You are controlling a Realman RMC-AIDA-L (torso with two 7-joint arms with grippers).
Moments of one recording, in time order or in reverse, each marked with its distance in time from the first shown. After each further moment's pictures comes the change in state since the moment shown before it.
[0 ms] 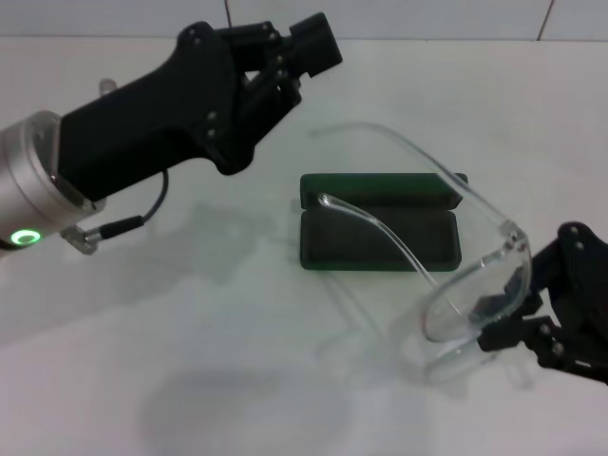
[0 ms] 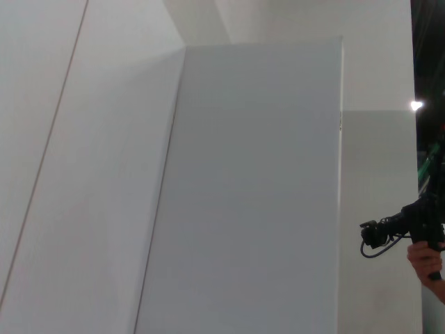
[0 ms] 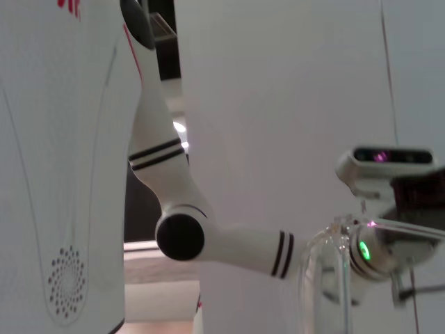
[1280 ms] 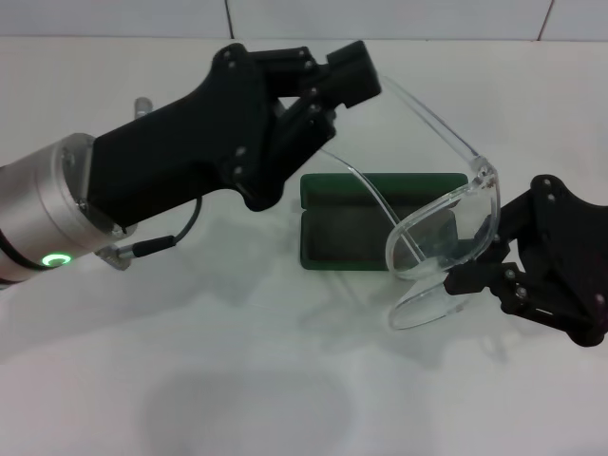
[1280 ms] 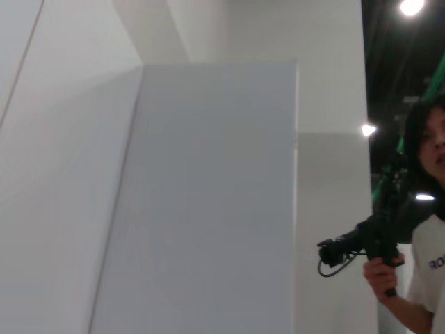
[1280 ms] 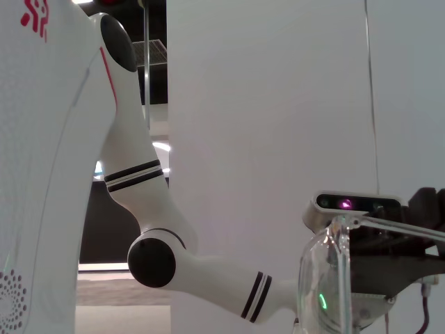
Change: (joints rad) left arm -0.045 0.000 0.094 -0.100 -0.082 0.069 0.106; right arm 0.070 -0.002 -0.007 0.091 0.054 0.059 -0.056
